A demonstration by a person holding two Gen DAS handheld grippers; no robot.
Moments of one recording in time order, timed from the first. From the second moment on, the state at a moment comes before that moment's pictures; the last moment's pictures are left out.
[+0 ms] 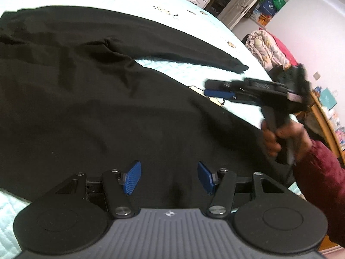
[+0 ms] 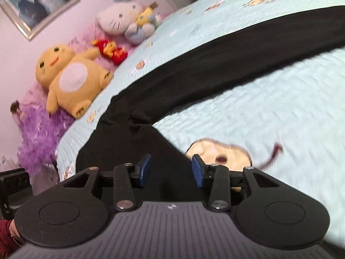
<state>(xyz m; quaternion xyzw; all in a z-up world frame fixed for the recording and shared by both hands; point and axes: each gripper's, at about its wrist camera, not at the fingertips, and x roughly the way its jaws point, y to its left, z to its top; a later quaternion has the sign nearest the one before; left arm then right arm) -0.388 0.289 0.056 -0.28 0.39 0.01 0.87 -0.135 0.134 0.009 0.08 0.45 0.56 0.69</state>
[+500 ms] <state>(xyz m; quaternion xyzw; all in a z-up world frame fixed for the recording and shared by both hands) -0.509 0.320 0.050 -0.55 0.34 0.13 0.75 -0.080 0.204 -0.027 0.10 0.53 0.66 0.53</state>
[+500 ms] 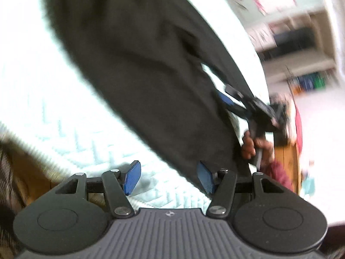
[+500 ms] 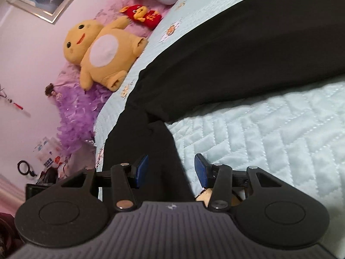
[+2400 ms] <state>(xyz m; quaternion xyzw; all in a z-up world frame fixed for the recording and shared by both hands) -0.452 0.282 0.005 -0.58 0.33 0.07 0.74 -0.099 0.150 -0.028 0.04 0.50 0.63 0.60</state>
